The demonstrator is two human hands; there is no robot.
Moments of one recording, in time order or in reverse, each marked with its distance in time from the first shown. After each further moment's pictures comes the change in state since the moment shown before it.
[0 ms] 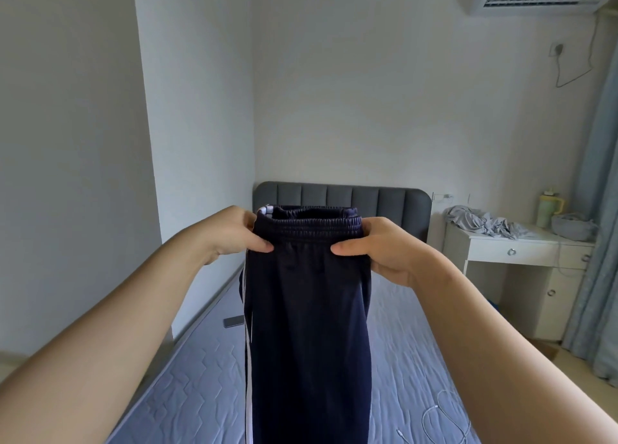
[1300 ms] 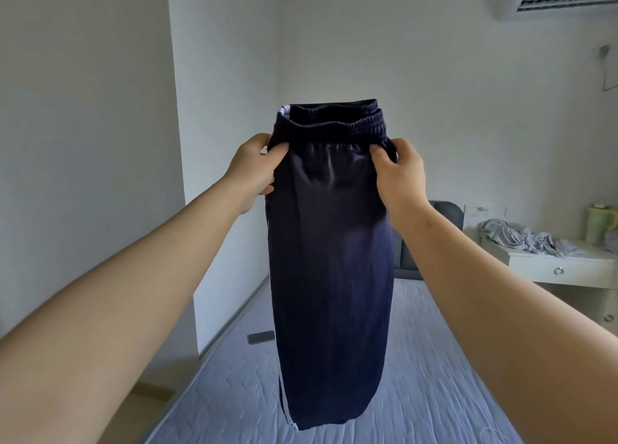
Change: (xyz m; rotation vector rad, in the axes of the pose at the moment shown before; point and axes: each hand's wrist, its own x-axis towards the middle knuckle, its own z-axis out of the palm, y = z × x) left_hand 0.049 0.051 -0.051 -0.317 0.458 0.229; right_hand 0.091 -0.065 0.013 -0.155 0.687 -0.490
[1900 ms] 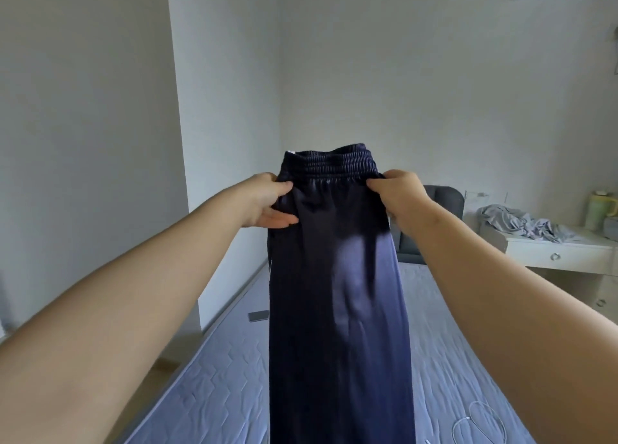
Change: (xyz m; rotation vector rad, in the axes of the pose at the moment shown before) left_hand -0.026 -0.027 0.008 0.038 -0.233 -0.462; right_hand -0.011 0.030 -0.013 -0.193 -0.205 0.363
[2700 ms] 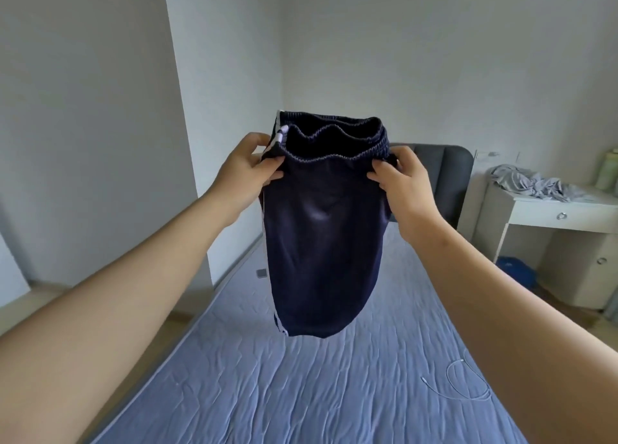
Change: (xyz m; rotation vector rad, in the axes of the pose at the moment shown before) left_hand -0.027 -0.065 -0.011 -0.148 0.095 0.444; right_hand -0.062 0.046 0.020 0.218 0.007 -0.194
